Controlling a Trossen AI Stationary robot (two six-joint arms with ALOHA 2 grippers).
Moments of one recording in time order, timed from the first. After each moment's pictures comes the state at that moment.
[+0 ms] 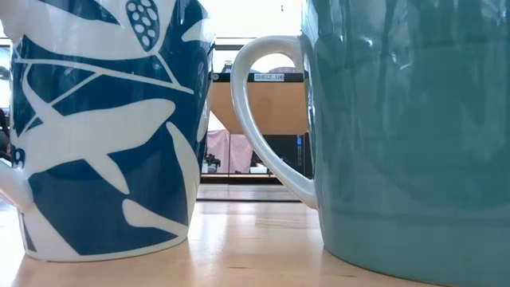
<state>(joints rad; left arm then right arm) -0.66 2.09 1.91 -1.00 -0.28 -0.94 0.79 1.72 1.50 -1.45 0.48 1.07</state>
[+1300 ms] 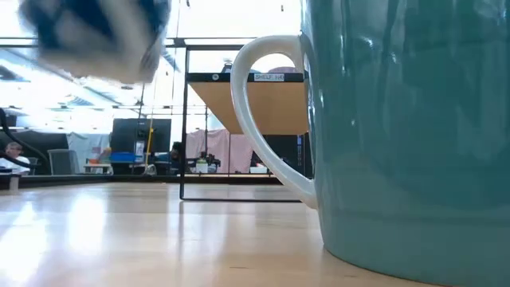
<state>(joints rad) -0.66 2.18 2.27 -1.58 -0.12 -0.22 0.79 1.71 1.50 -1.28 0.48 1.11</state>
